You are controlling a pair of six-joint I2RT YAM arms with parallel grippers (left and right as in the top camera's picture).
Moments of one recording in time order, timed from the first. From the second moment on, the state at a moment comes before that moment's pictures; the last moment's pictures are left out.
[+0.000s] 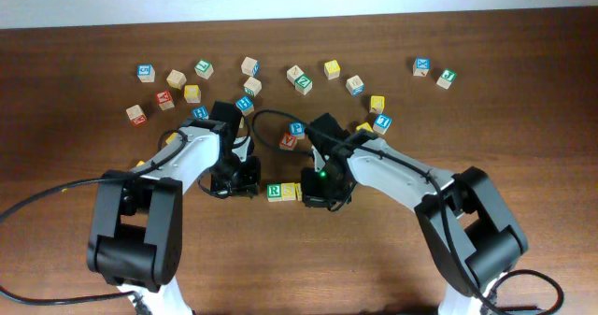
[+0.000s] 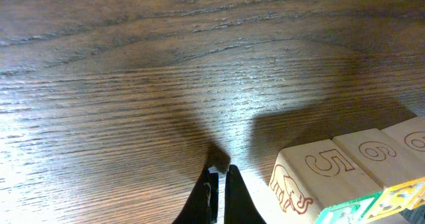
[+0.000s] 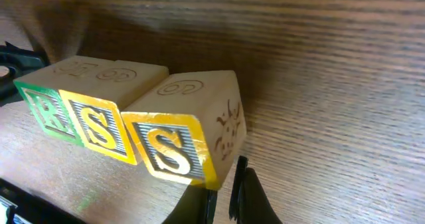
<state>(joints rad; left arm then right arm) -0.23 1.94 1.17 -0.86 0.30 -0.25 0.57 1.92 1.18 -0.70 -0.43 0.60</state>
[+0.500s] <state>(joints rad) -0.26 1.94 1.18 -0.86 0.28 -0.25 0.44 1.92 1.20 -0.86 -0.43 0.51</state>
